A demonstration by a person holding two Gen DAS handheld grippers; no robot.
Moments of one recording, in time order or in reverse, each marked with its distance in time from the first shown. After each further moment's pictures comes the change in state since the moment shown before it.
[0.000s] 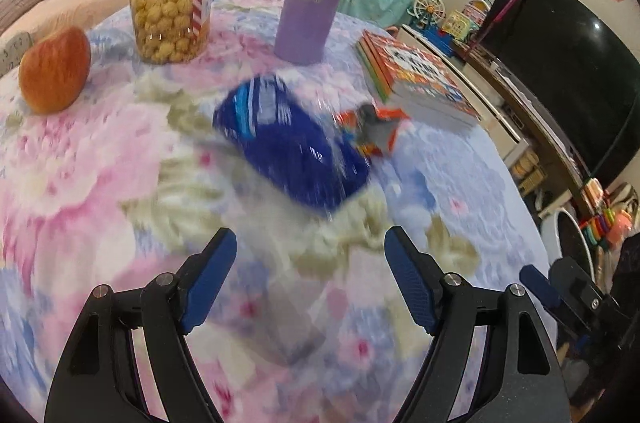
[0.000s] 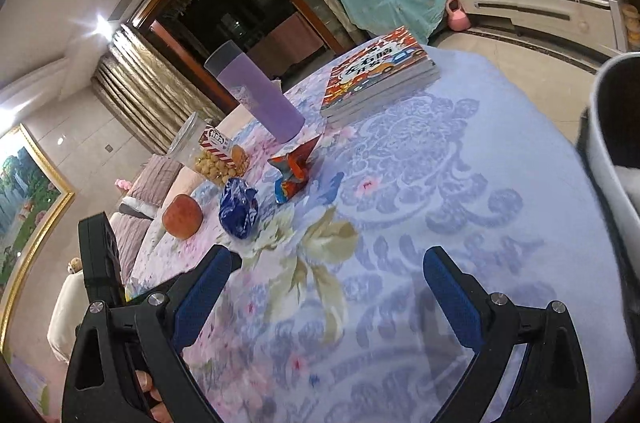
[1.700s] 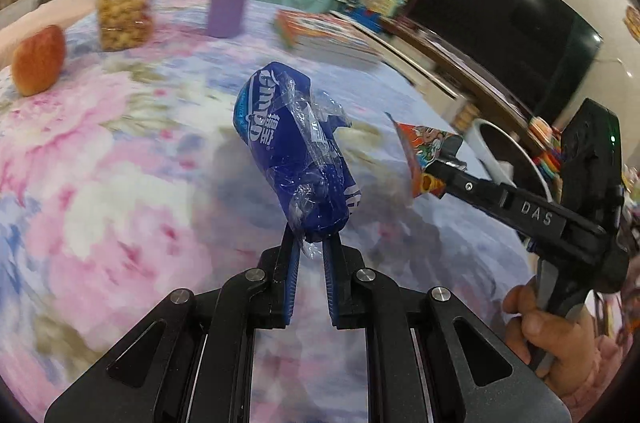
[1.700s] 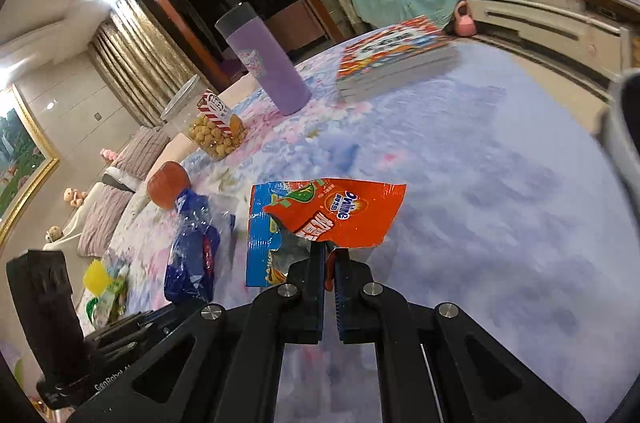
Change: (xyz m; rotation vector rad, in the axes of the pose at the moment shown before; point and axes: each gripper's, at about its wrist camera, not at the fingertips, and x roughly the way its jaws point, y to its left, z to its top) left arm -0.069 -0.029 -0.093 0.178 0.020 -0.213; right arm -0.012 0.020 -0.032 -0.099 0.027 -0.089
